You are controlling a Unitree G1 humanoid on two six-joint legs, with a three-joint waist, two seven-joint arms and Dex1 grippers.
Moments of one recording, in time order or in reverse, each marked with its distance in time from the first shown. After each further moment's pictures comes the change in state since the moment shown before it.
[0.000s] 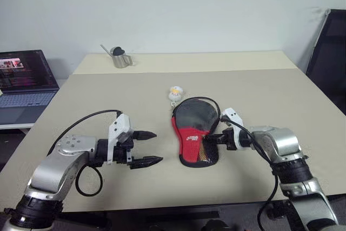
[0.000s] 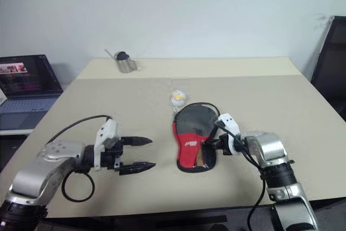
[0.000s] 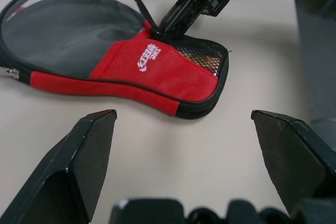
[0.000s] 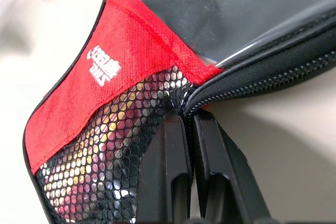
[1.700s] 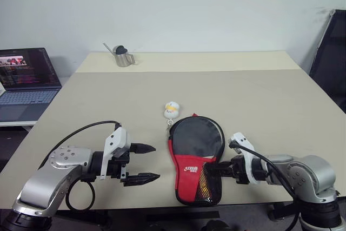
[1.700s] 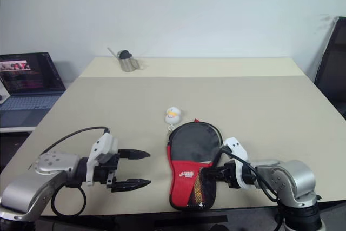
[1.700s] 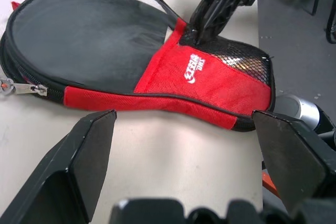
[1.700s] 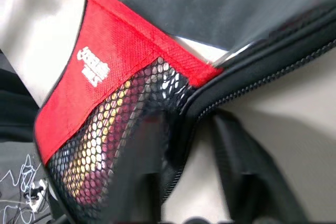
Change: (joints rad) left arm 0.121 0.047 0.019 -0.062 -0.024 -0.055 -0.037; right arm 0.301 -0.021 -0.149 -0.525 0.346 0.404 -0.276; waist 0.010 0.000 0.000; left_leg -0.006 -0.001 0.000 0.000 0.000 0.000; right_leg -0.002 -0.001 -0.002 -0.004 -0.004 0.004
